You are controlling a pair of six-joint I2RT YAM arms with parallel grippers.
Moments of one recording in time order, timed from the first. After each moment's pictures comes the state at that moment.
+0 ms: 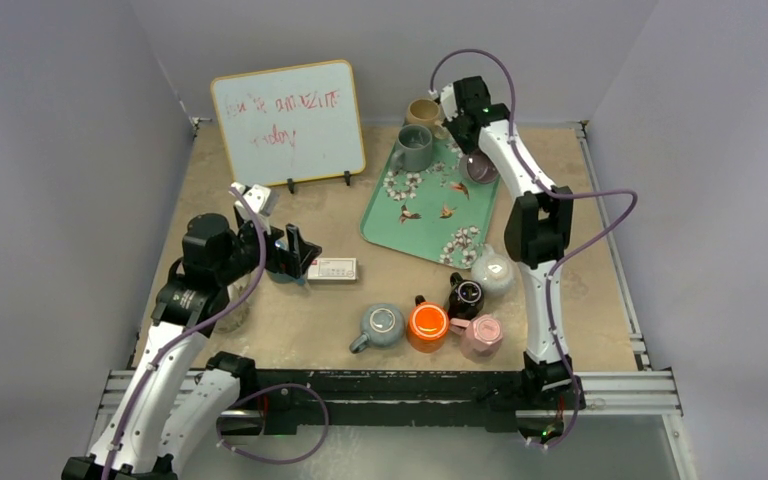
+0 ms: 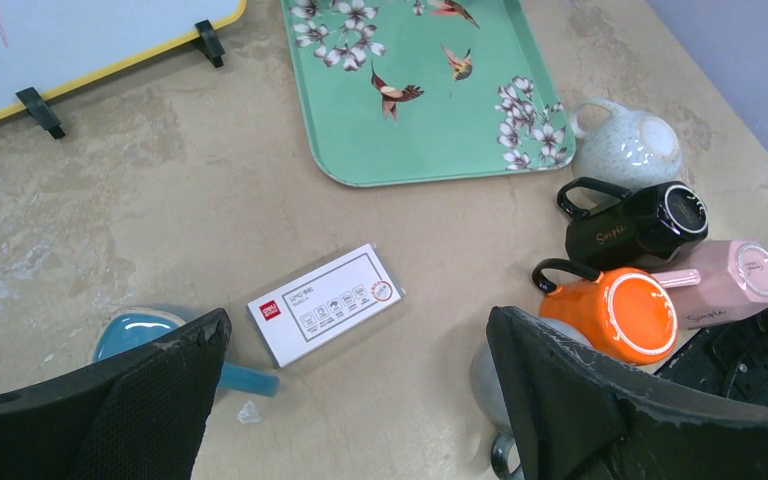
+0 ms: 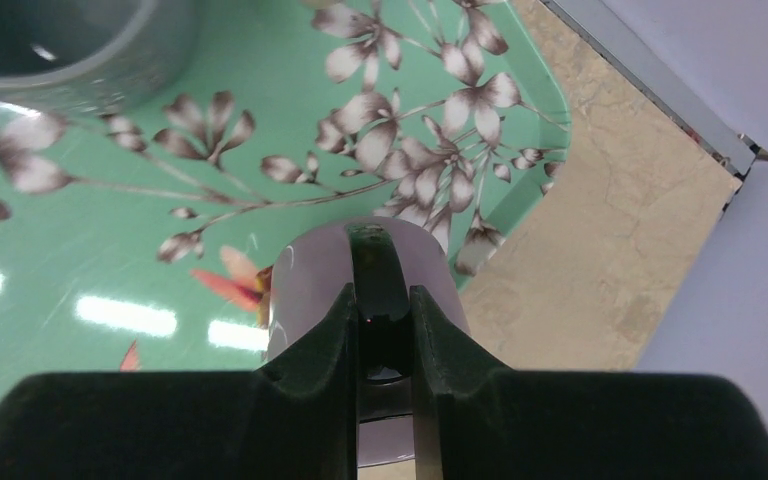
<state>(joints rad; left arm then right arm) -0.24 0.70 0.79 -0.45 0.39 -0.14 0.26 2.34 2.30 -0.84 0.21 -0.41</state>
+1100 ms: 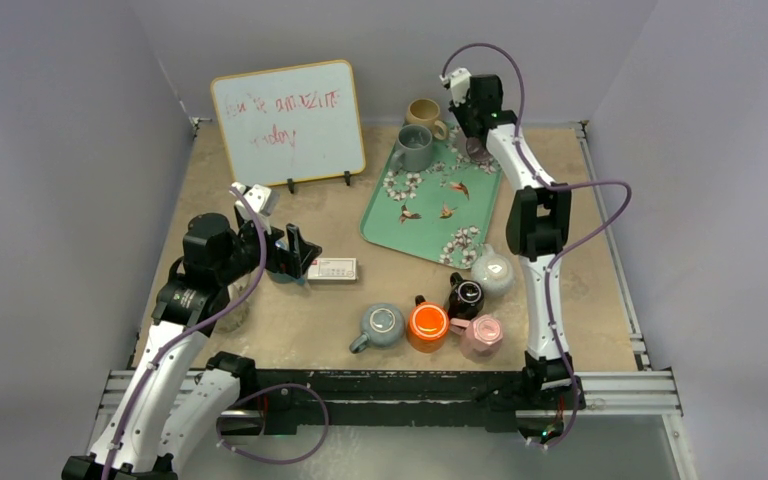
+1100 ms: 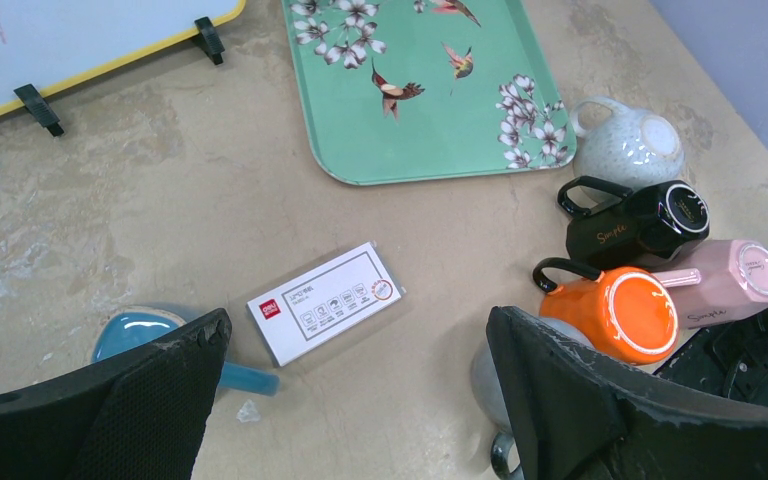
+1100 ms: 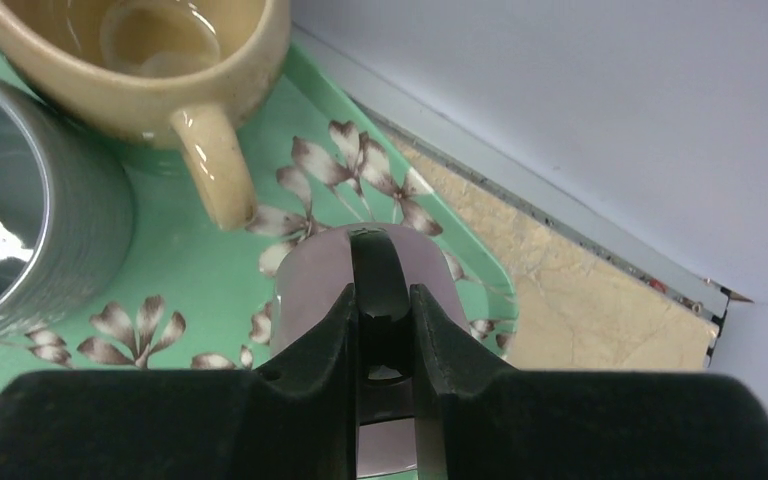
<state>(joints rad) -0.24 0.70 0.79 -0.45 0.39 -0.14 0.18 2.48 2.36 -0.50 0.05 -0.45</state>
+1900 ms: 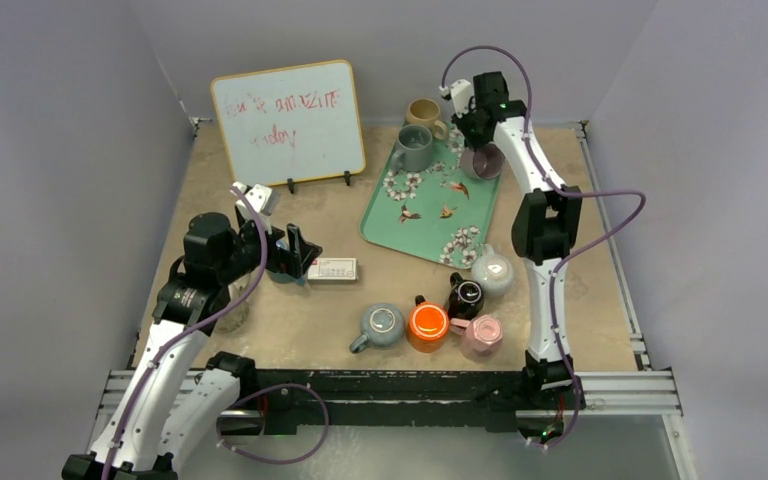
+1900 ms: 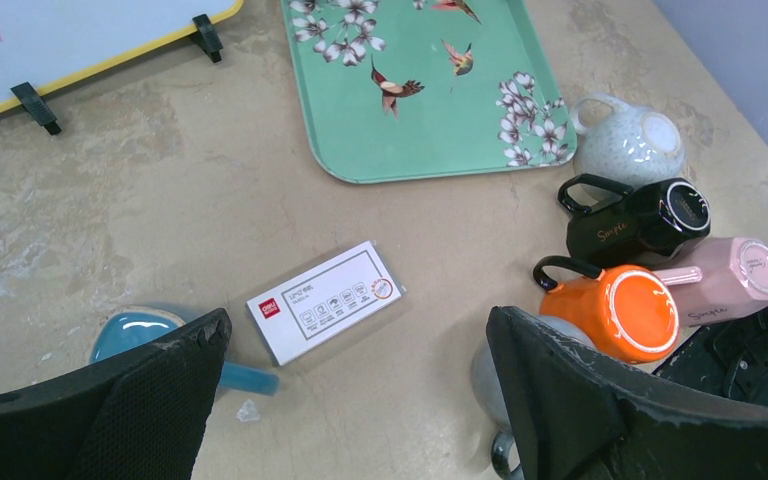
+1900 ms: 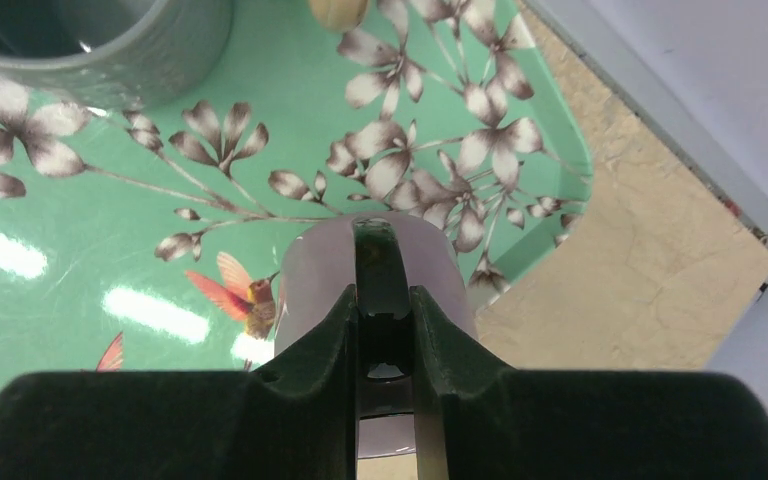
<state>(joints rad) -0.24 0.71 0.79 -0.45 0.39 -0.13 0.18 2.39 2.36 -0.83 -0.02 -0.49</state>
